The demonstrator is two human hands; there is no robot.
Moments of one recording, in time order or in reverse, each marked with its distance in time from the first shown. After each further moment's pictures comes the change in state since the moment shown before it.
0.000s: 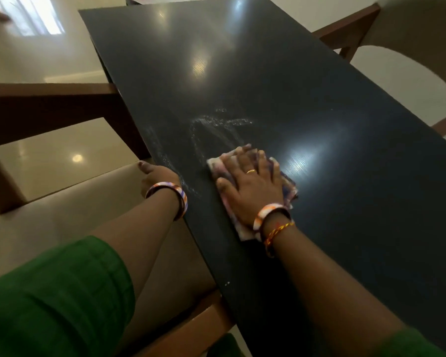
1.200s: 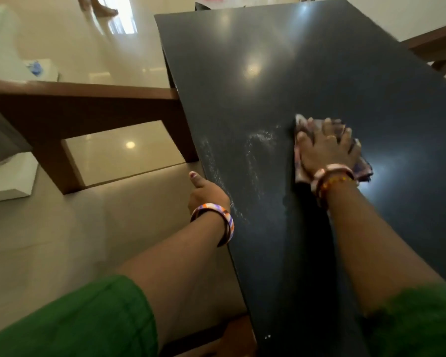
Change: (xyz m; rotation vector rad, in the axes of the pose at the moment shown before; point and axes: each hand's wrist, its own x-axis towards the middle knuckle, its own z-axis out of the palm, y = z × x) left_hand -0.007 -0.002 -0.005 -0.075 0.092 -0.092; right_hand 0.128 0.016 -0.022 0.103 0.074 0.245
